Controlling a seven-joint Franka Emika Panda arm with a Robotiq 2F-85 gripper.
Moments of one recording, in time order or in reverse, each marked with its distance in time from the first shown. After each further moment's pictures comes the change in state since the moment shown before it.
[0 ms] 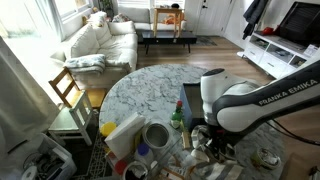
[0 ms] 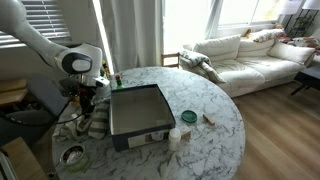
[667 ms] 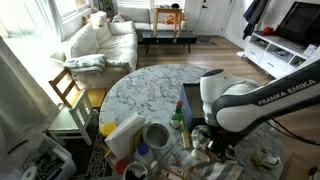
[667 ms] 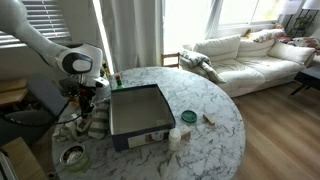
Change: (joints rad) arm 0.000 0.005 0.000 0.004 0.000 -0.026 0.000
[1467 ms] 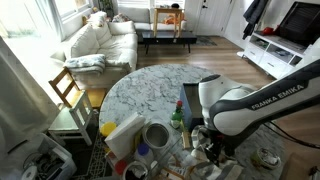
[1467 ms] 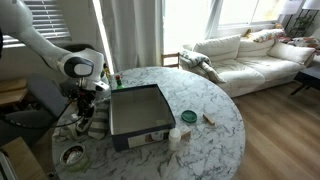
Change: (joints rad) arm 0.001 0.042 0.002 0.002 0.013 0.000 0.000
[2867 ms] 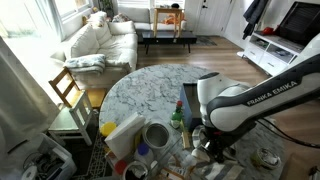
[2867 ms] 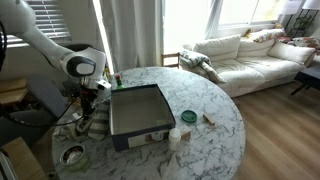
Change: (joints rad) arm -0.004 0.016 -0.003 0.029 0.019 0.010 0.000
